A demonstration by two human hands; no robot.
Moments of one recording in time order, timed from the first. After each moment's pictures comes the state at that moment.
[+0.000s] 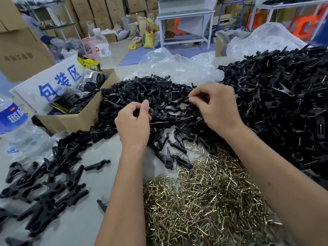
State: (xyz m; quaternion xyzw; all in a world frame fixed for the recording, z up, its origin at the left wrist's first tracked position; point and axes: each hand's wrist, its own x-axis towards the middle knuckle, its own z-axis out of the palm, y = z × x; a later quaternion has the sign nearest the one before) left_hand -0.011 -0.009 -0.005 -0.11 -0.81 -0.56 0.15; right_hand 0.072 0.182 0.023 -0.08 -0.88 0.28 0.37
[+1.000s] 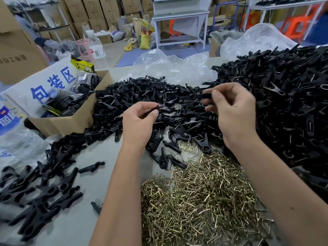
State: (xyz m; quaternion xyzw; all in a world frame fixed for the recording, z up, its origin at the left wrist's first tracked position) left_hand -0.005 0.003 -0.005 -0.18 -0.72 -0.67 0.00; right_hand 0.109 0.182 0.014 -0.14 -0.63 0.63 0.43
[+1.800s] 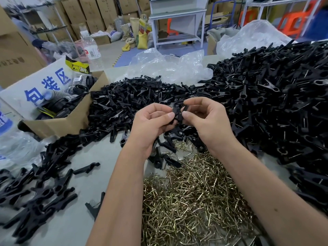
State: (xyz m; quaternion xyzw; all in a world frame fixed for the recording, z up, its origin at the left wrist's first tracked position) left_hand 0.014 0.021 -0.001 -0.21 -0.61 -0.73 -0.22; right_hand 0.106 0.165 -0.009 -0.13 -0.68 0.65 0.31
